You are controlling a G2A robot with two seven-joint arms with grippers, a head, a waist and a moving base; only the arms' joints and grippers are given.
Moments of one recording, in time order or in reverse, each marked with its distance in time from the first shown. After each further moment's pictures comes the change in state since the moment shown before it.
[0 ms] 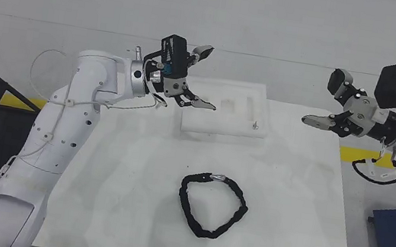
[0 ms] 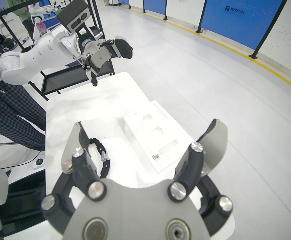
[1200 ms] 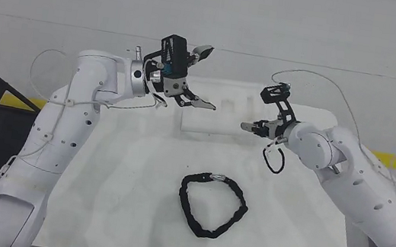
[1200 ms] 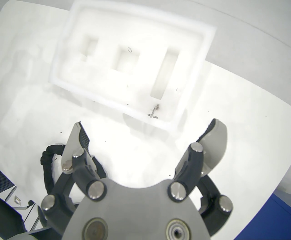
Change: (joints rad) left arm 0.000 0.000 0.000 0.000 0.000 0.000 0.000; right arm 0.199 -0.324 -0.524 0.167 -0.146 0.953 0.298
